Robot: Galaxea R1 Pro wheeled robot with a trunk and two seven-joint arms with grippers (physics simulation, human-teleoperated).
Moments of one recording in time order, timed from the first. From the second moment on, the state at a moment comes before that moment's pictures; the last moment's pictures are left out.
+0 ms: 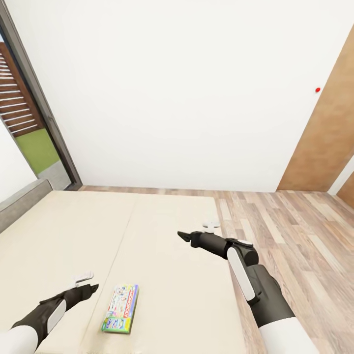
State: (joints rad) left arm -0.62 0.26 0.10 -0.29 0.20 0.13 -0.21; right arm -0.55 0.07 0.14 -1.29 -0.34 0.70 0.34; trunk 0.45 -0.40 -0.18
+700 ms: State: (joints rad) left arm -0.62 0.24 0.05 -0.30 0.20 0.14 -0.19; right arm -0.55 0.07 0.14 -1.29 -0.34 0.70 0.34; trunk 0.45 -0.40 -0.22
